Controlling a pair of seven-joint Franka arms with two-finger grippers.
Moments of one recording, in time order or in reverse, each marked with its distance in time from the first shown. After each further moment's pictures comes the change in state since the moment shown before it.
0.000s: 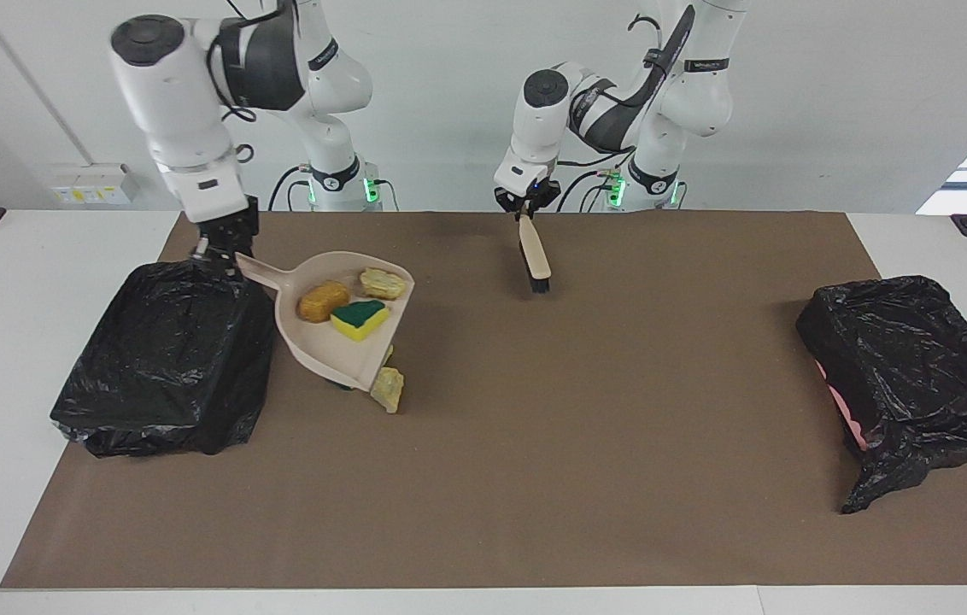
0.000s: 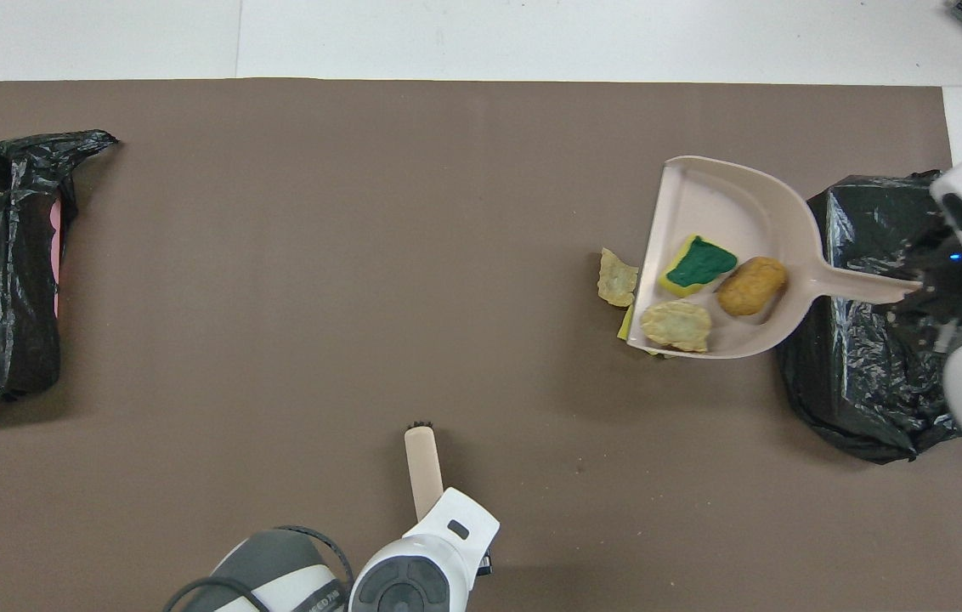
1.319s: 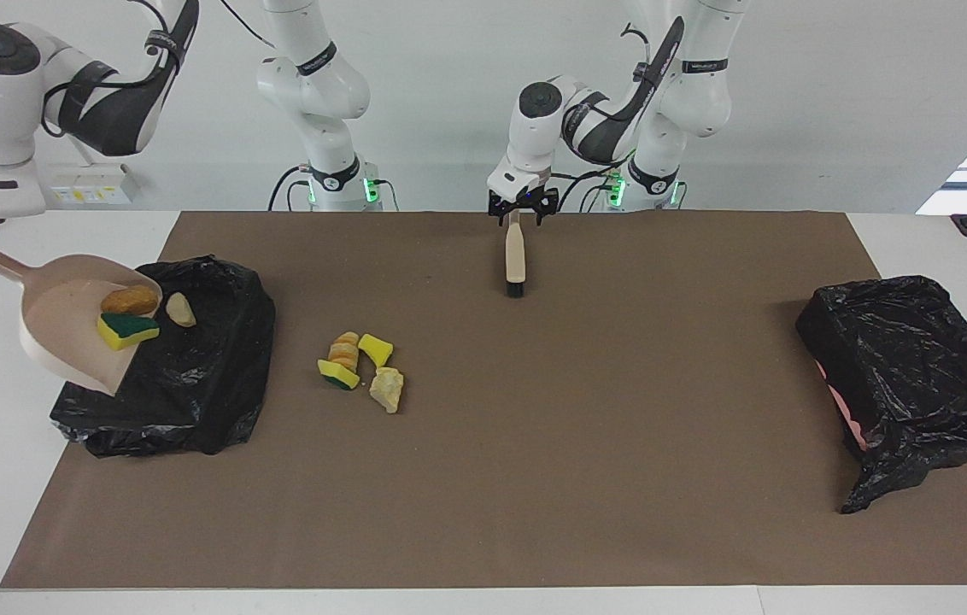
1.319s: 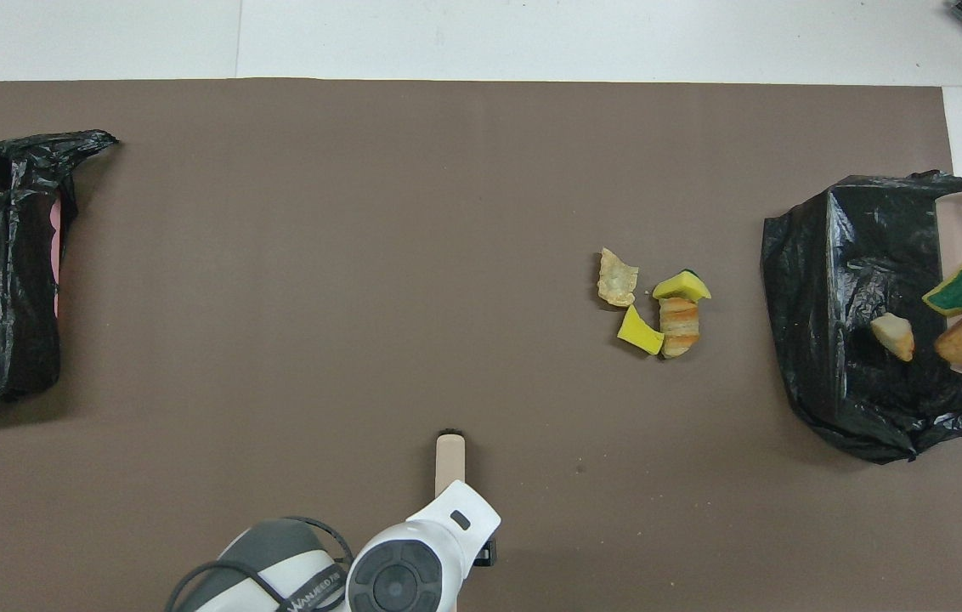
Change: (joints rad) left arm 0.056 0.039 0.026 0.027 0.011 0.032 0.198; right arm -0.248 0.084 -0.017 0.007 -0.633 0.329 -0.332
